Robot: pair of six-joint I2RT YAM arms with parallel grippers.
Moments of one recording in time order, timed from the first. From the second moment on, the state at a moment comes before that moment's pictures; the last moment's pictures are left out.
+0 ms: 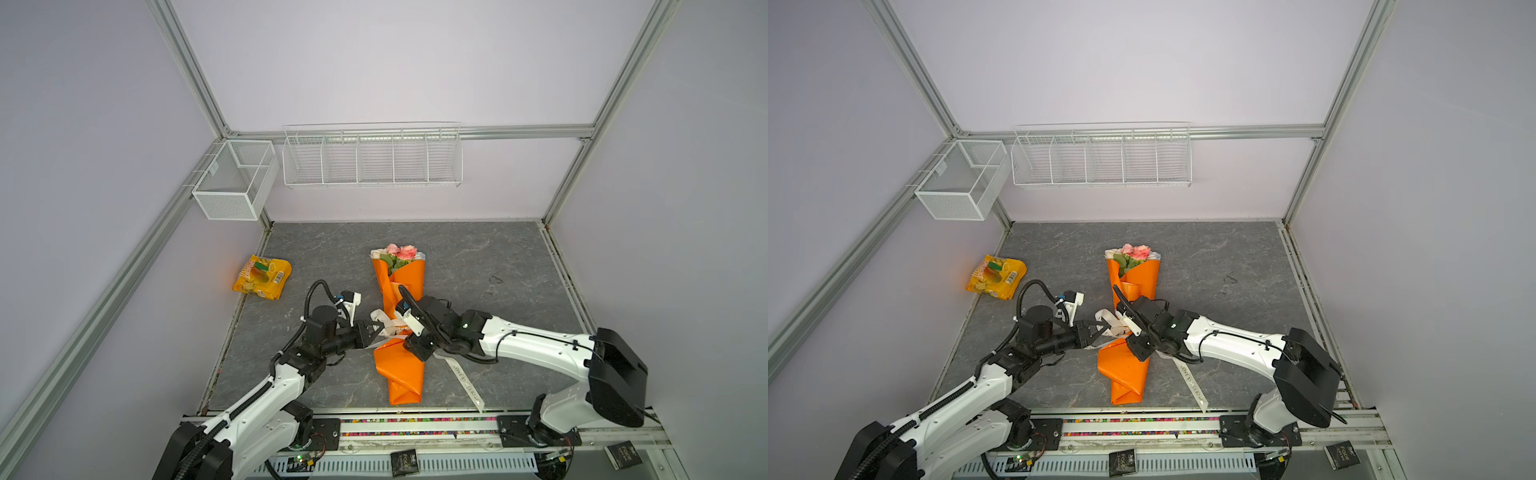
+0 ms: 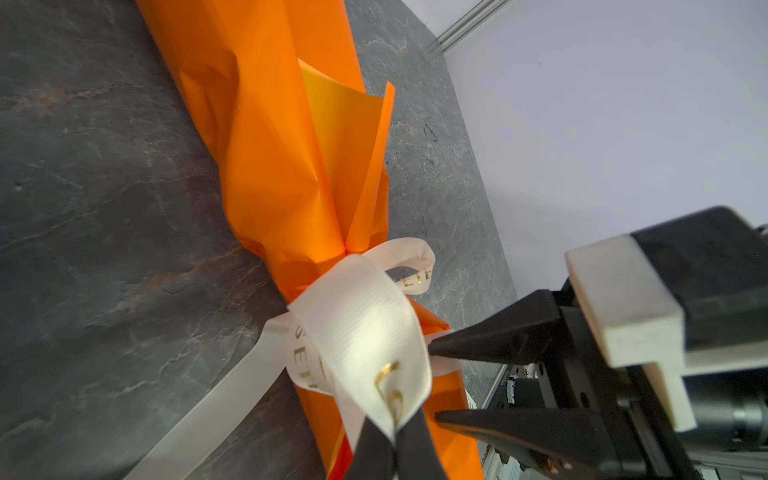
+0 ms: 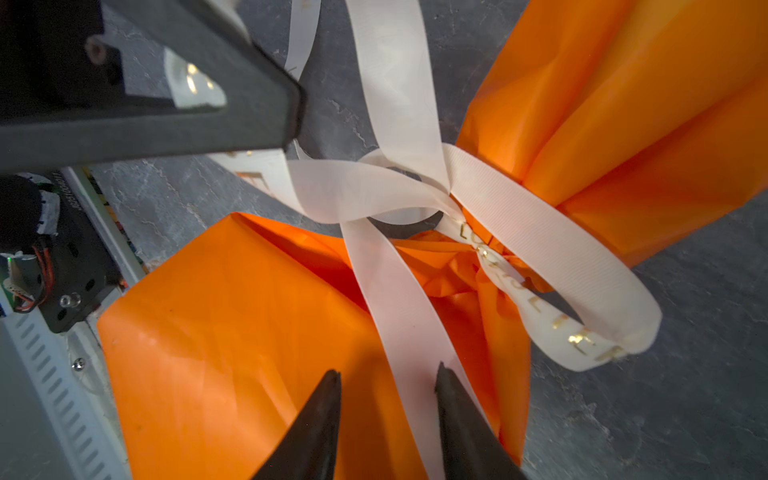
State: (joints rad) left arm -0.50 0.93 0.33 0.13 0.53 -0.73; right arm 1.02 1.51 1.01 -0.48 -0.04 0.22
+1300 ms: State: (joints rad) left arm -0.50 0.65 0.30 -0.27 0.19 -0.74; right arm 0.96 1.56 1.13 -0.53 -0.09 0.31
